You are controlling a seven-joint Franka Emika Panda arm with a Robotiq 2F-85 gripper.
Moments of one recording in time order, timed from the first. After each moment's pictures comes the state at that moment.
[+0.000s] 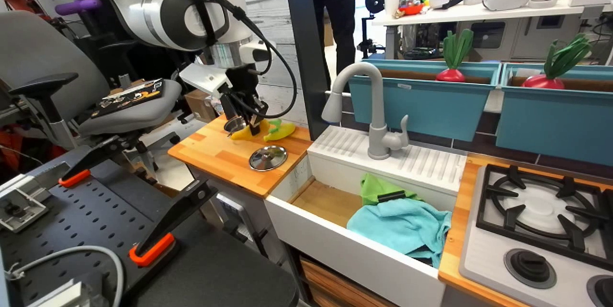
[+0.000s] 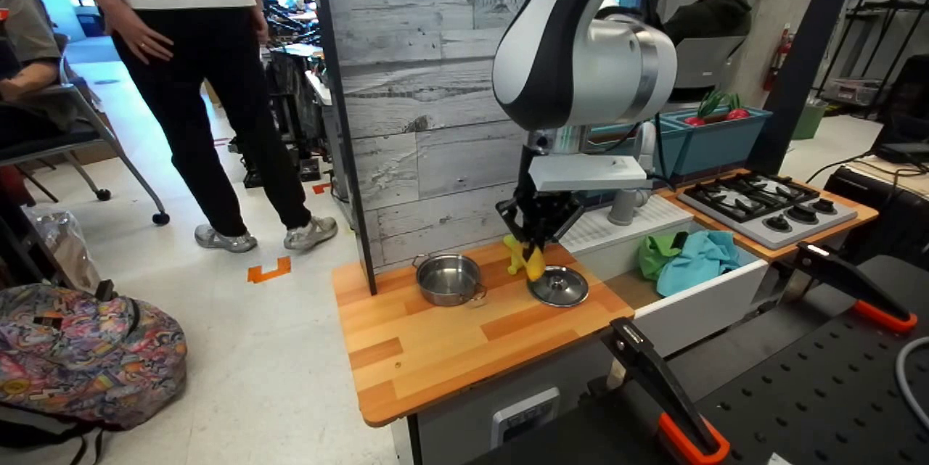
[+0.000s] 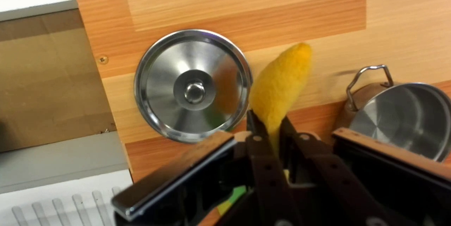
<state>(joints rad) 0.04 0.86 0.06 -1.89 0.08 2.74 0.12</state>
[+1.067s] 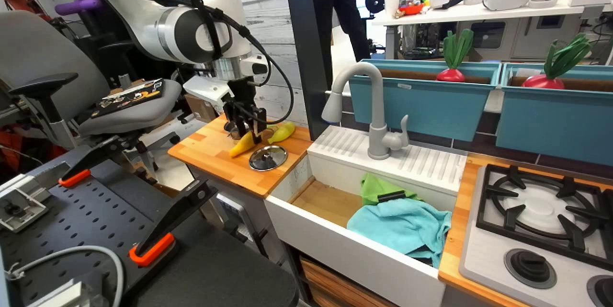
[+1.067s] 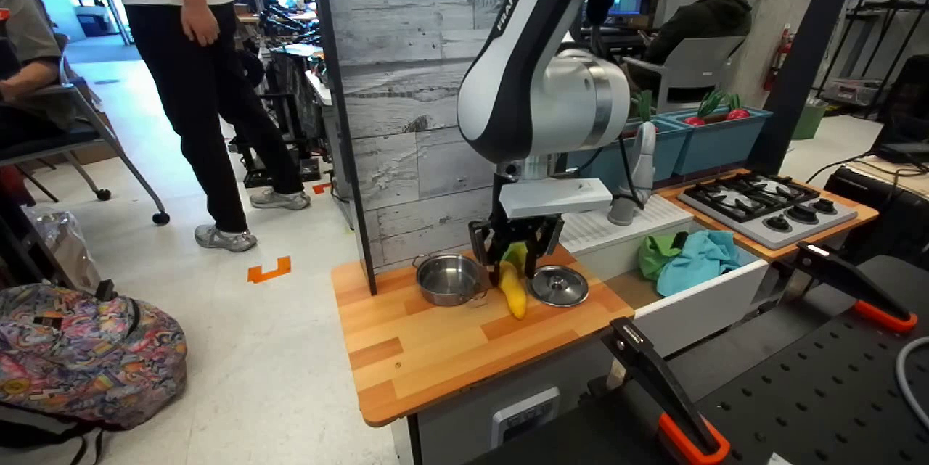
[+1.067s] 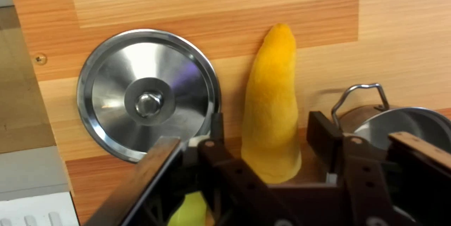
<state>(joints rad) 0.11 0.99 0.04 -1.74 0.07 2.66 0.13</state>
